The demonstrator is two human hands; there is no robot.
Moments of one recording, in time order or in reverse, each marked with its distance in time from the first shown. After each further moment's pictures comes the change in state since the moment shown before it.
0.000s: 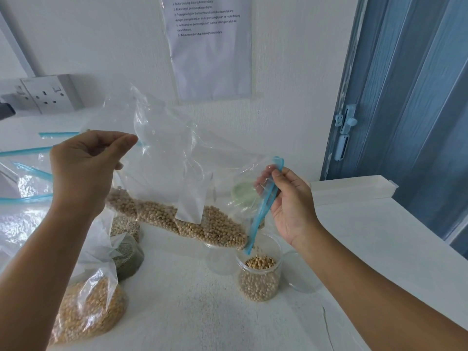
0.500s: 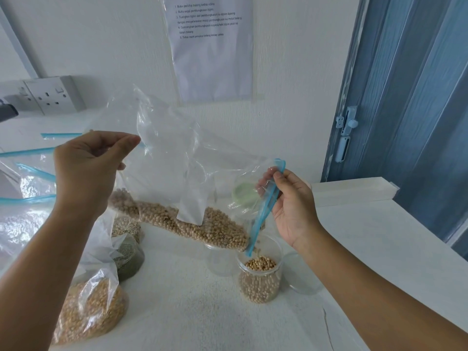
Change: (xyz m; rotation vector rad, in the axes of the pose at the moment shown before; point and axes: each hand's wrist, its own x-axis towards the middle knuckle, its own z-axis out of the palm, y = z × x) left_hand -0.002 0.005 0.002 -0.003 0.005 0.002; right_hand 0.000 0.000 0.000 0.003 0.006 -0.004
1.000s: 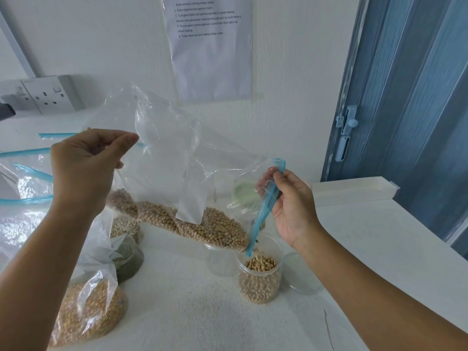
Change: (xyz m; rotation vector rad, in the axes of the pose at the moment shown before) left_hand 0.004 0.000 -0.001 0.002 -0.007 0.006; right_hand 0.001 0.001 0.000 0.005 0.008 0.000
